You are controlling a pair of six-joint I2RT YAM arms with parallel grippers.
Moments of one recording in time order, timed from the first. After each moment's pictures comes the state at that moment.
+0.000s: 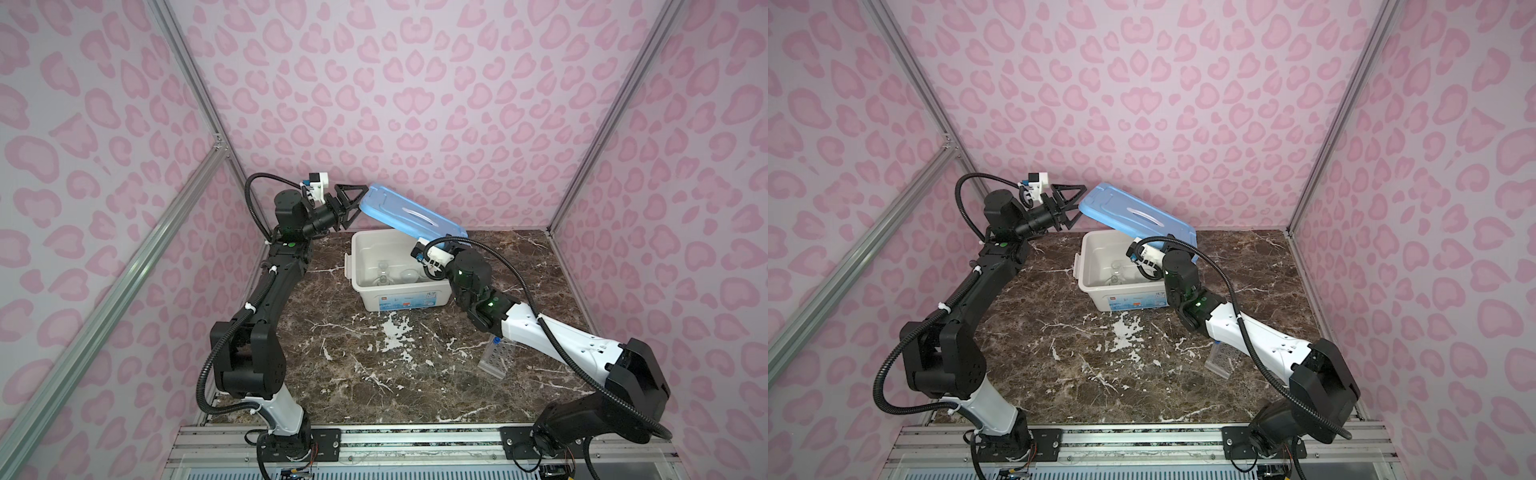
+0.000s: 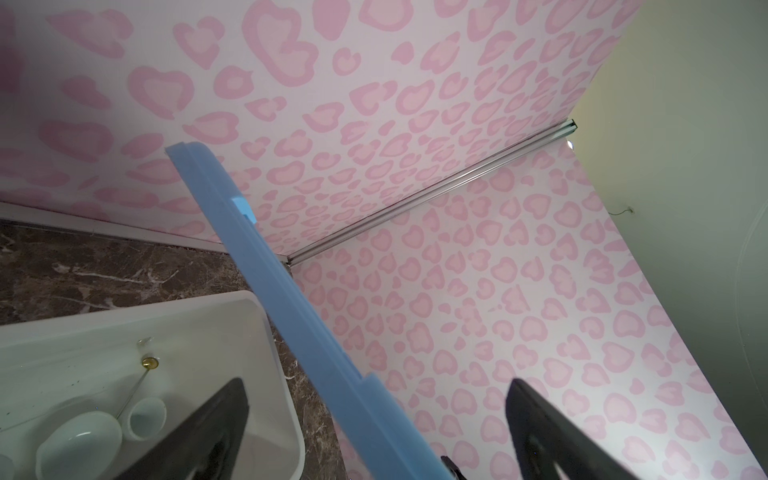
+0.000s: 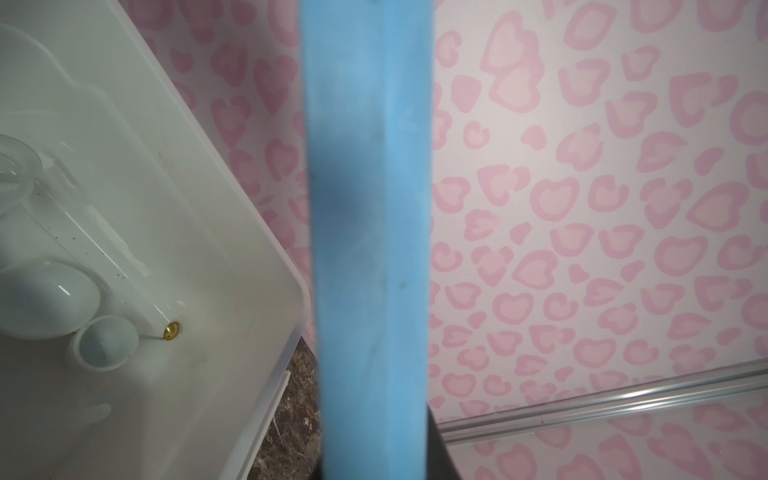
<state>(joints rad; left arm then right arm) -0.08 1.69 1.47 0.28 0.88 -1.18 0.74 1.48 1.09 0.30 0.64 -1.05</state>
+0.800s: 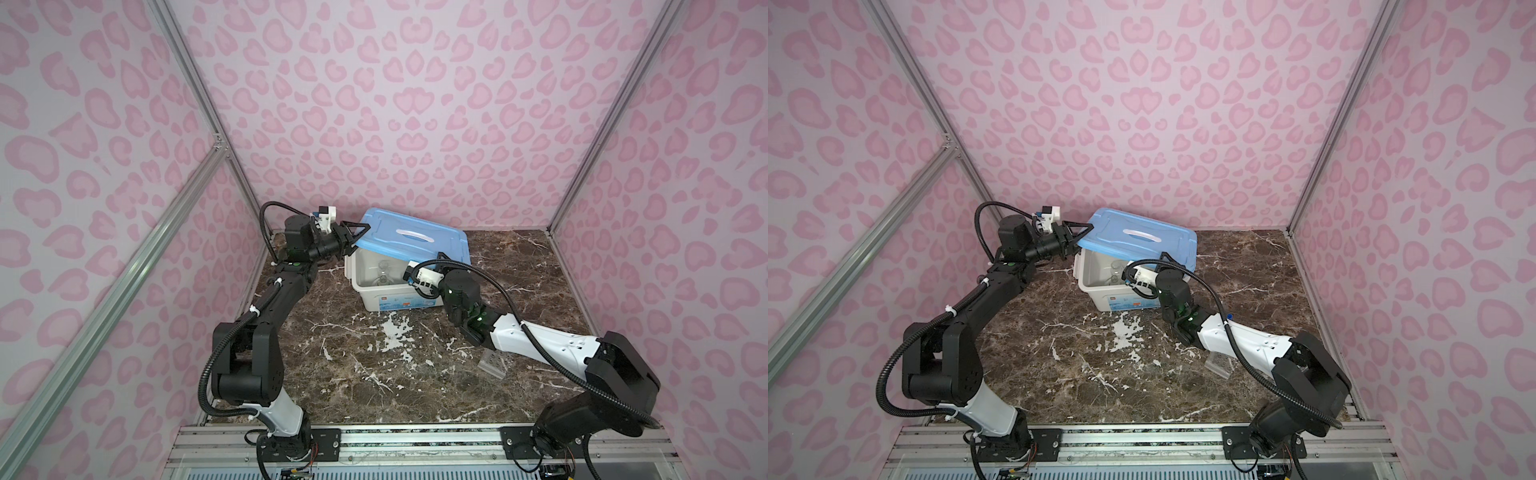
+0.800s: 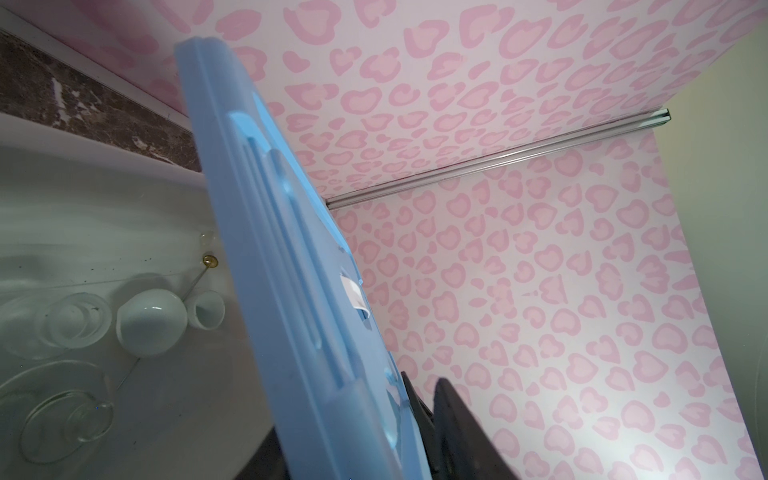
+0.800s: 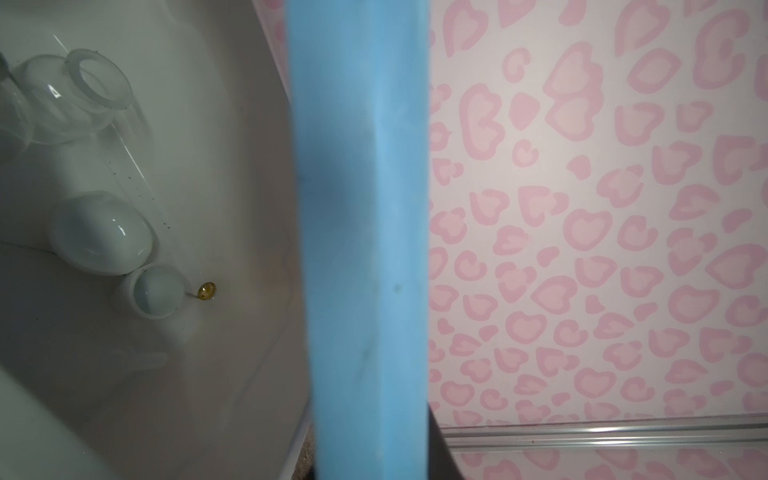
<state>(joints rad) -0.08 1.64 1.22 0.25 0.91 -1.15 0.80 1.52 0.93 0.43 0.65 -1.16</state>
